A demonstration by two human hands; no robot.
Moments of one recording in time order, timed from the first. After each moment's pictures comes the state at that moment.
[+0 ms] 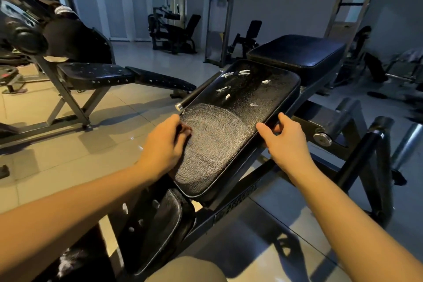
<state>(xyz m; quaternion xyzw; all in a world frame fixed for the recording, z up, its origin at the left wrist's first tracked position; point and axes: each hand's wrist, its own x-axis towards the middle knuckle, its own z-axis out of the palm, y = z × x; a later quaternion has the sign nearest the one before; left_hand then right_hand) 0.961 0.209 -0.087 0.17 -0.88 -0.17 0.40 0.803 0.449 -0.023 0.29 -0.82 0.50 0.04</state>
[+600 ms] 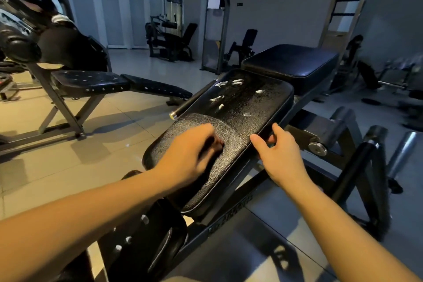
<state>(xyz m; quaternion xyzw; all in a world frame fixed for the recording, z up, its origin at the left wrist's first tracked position) 0.944 0.266 -0.046 0.00 -0.91 -0.18 0.37 0.794 0.448 -0.030 0.31 -0.82 0.47 0.06</state>
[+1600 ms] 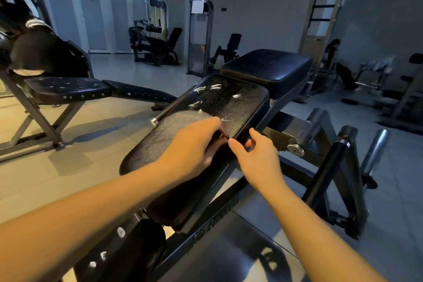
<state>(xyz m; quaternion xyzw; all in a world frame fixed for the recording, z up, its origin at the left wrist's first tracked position) 0.900 0.297 -0.013 -0.04 -0.92 -0.15 0.37 0.803 0.453 -0.024 0.29 -0.83 0.47 0.06</state>
